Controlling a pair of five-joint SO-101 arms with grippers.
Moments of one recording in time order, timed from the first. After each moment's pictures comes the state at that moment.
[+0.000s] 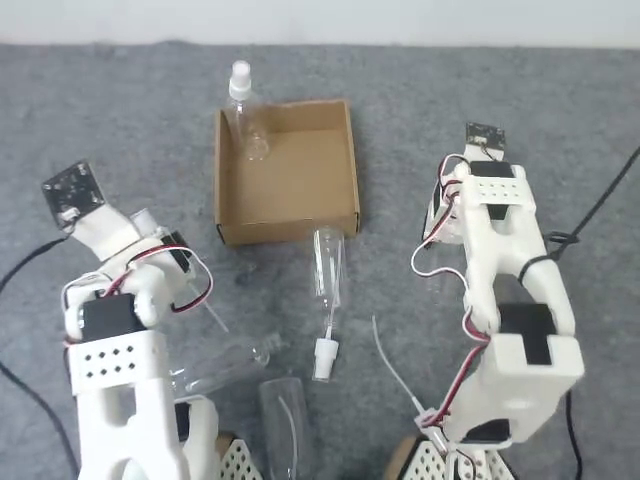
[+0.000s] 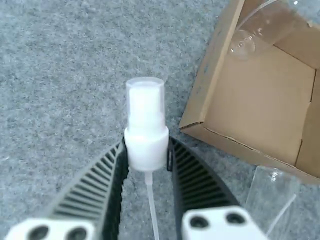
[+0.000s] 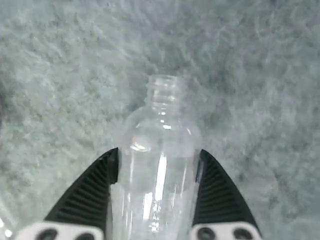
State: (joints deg) left arm -17.9 -53.1 57.3 61.8 26.0; right arm -2.5 11.8 11.2 69.3 -11.6
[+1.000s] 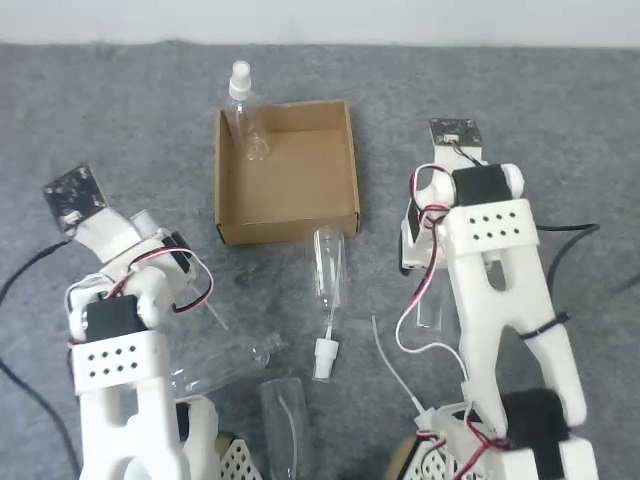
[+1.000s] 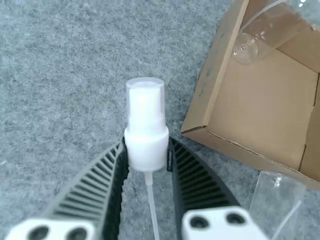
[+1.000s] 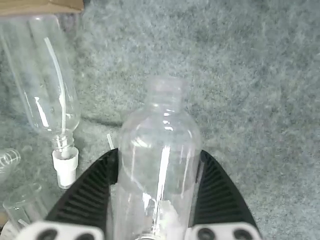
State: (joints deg) left arm -18.3 -53.1 60.2 58.2 26.1; right arm -13.6 -14.4 11.5 96.3 -11.6
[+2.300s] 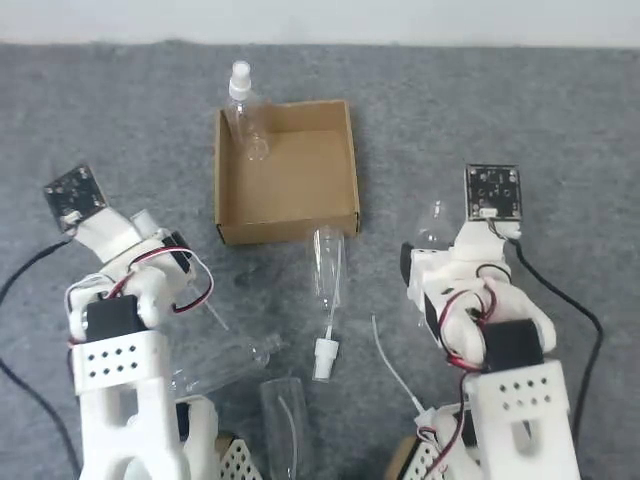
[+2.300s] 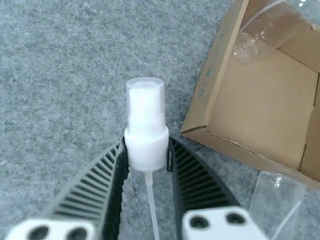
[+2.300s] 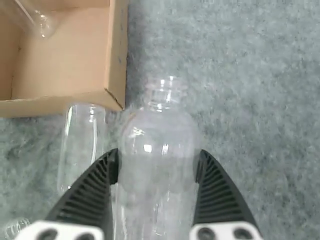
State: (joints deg) left arm -18.3 -53.1 60.2 58.2 26.1; right arm -13.7 -62.7 53.2 63.5 -11.6
